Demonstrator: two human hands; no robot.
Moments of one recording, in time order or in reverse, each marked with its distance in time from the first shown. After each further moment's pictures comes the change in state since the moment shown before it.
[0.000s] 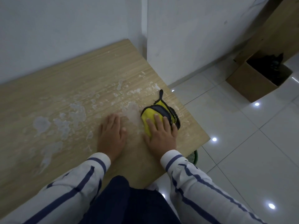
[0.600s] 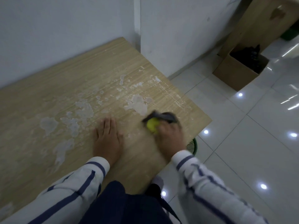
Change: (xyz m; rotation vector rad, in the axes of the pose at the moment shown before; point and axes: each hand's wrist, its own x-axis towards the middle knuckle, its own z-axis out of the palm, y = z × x) left_hand -0.031 -0.050 -0.011 0.213 -0.092 0.028; right_hand -0.044 -0.011 0.021 -0.092 0.246 -0.001
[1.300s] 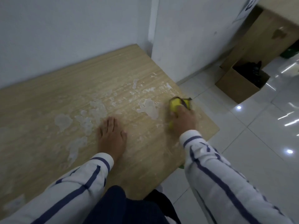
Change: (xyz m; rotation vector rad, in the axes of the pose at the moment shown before) left_hand 0.008 -0.024 -0.015 -0.059 0.006 -0.061; right_hand 0.077 -0.002 -0.024 0.109 0.099 0.323
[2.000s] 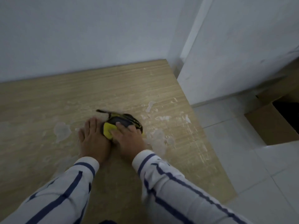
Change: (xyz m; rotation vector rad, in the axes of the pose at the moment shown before) left_hand 0.077 -0.023 -0.016 -0.084 0.127 -0.361; right_hand 0.028 -0.145 0.064 0.063 -0.463 -1.016
